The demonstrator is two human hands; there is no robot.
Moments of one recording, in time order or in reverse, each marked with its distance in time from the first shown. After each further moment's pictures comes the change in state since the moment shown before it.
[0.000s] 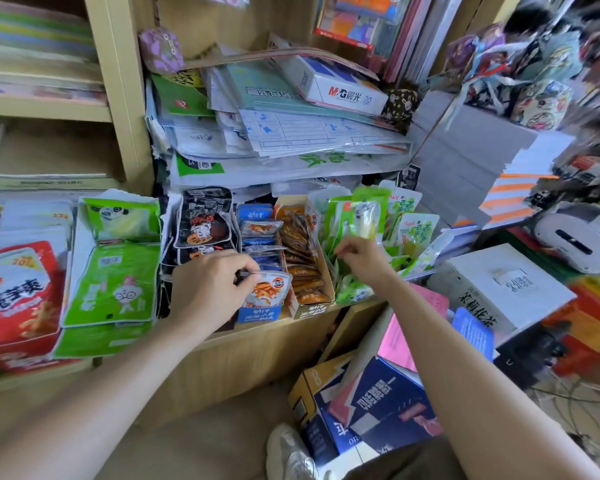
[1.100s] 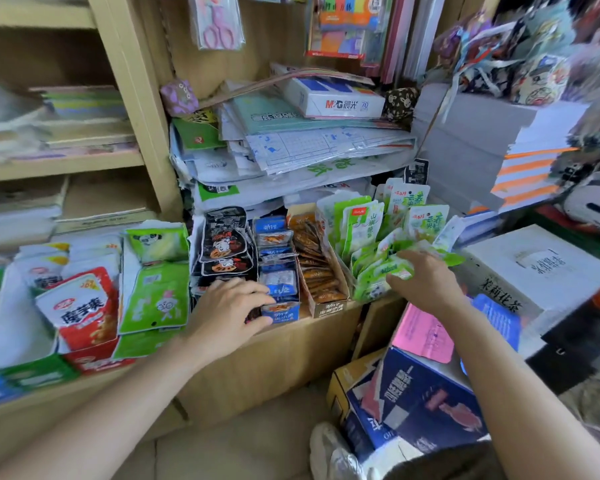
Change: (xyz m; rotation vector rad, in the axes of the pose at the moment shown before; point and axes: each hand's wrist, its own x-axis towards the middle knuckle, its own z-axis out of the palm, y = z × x) left_hand -0.026 -0.002 -0.021 0.198 -0.404 0.181; right_hand -0.083 0.013 -0.057 -0.395 0.099 0.031
